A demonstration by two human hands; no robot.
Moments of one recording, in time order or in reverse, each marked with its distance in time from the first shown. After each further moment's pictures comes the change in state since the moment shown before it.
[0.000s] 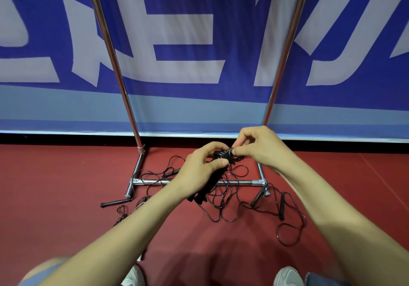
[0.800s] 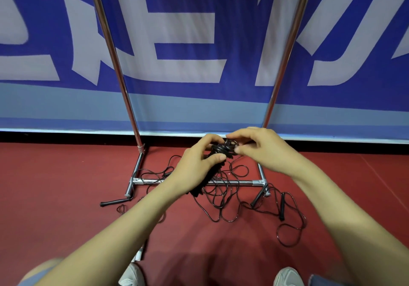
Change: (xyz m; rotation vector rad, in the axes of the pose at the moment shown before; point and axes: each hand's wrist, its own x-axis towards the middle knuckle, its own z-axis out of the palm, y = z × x) left_hand -0.001 0.006 -0.012 0.058 0.003 0.083; right_hand 0.000 0.008 -0.005 -0.132 -0.067 -0.260
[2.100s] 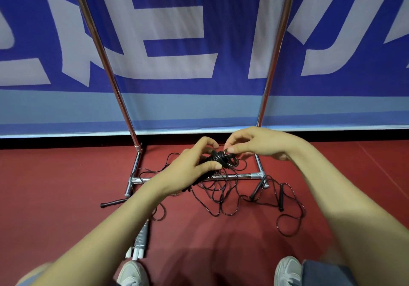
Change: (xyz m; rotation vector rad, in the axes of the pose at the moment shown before) left_hand 0.002 -0.019 -0.004 0.153 -0.234 -0.001; right_hand 0.011 0.020 -0.009 0.236 -0.396 0.192
